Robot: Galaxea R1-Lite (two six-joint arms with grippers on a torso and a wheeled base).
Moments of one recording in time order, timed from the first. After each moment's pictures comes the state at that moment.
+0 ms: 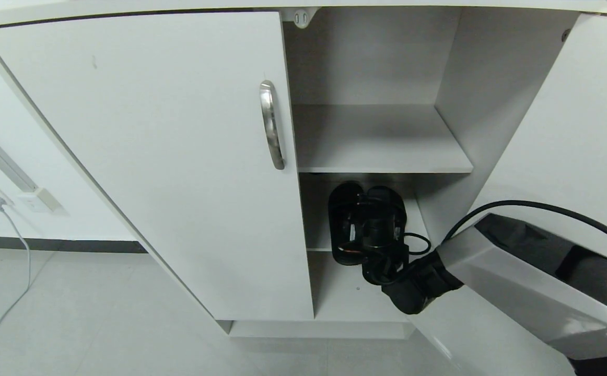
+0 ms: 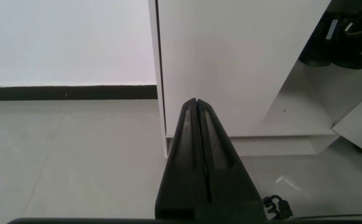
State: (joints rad) left arm 0.00 0.00 0.00 0.00 -0.01 0.00; right arm 0.68 2.43 -1.41 -0.92 -0.76 0.13
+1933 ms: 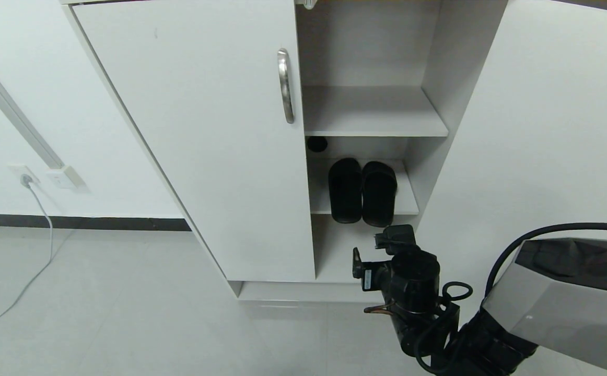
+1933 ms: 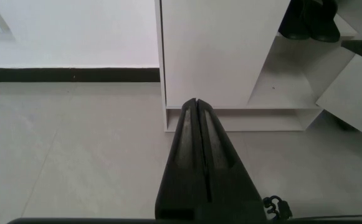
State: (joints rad) left arm 0.00 0.00 0.00 0.00 0.00 0.00; right arm 0.80 2.21 -0.79 -1.31 -0.72 0.10
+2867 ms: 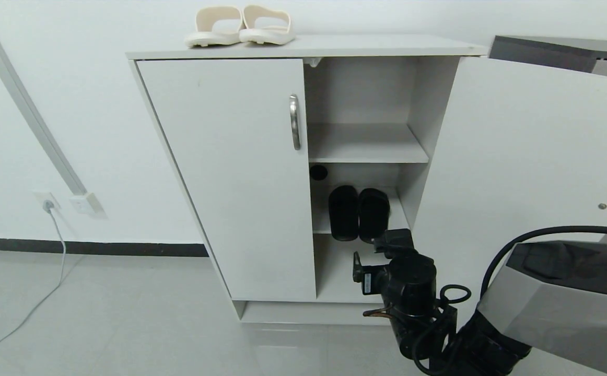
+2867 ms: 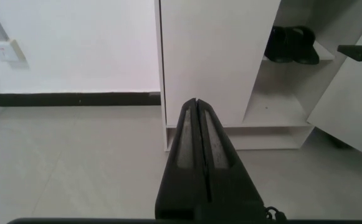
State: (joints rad) left arm 0.00 0.00 0.00 0.00 -0.01 0.00; right arm 0.80 2.23 -0.79 -1.31 -0.73 0.10
